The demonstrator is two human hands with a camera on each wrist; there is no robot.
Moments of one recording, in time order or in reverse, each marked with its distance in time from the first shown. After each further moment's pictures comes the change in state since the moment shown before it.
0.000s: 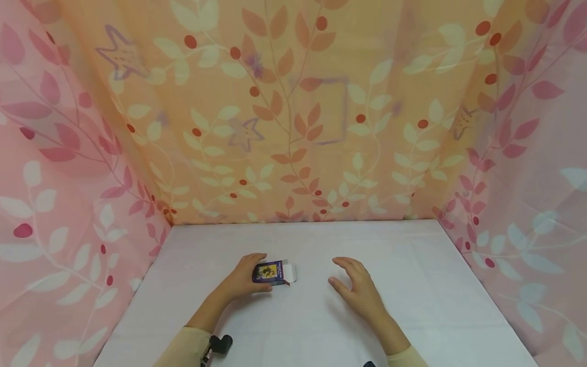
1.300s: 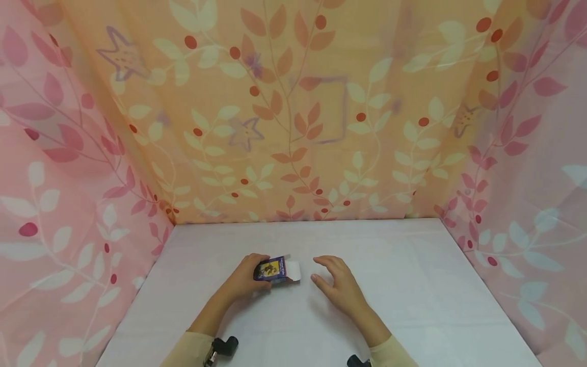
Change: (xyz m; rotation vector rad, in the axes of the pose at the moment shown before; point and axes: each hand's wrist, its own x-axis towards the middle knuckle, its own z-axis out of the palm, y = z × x) left_hand -0.006 0.014 -0.005 -0.060 0.041 0.034; right_hand 0.018 -0.029 0.028 0.055 -0.053 -0.017
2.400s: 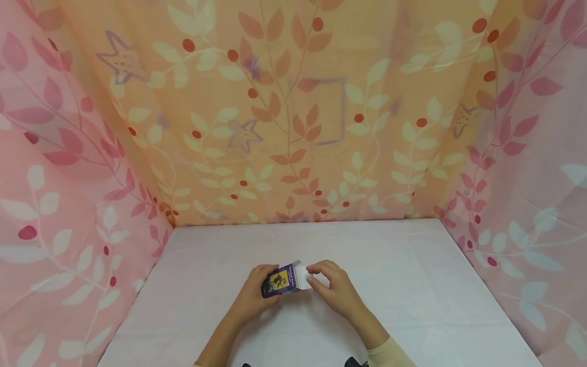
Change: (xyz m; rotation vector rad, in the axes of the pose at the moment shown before) left_hand -0.037 0.041 0.035 -0.126 0.152 0.015; right_hand 0.005 -0.015 -0.001 0.119 -0.003 -0.076
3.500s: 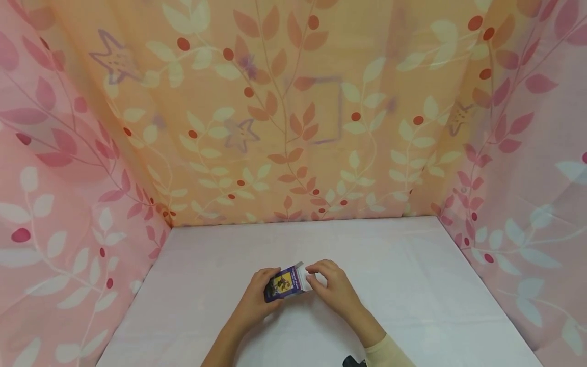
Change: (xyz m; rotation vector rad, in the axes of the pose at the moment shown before) left_hand -0.006 0.005 0.013 0.002 0.016 0.072; right_hand -0.002 0.007 0.005 -0.065 0.016 -0.015
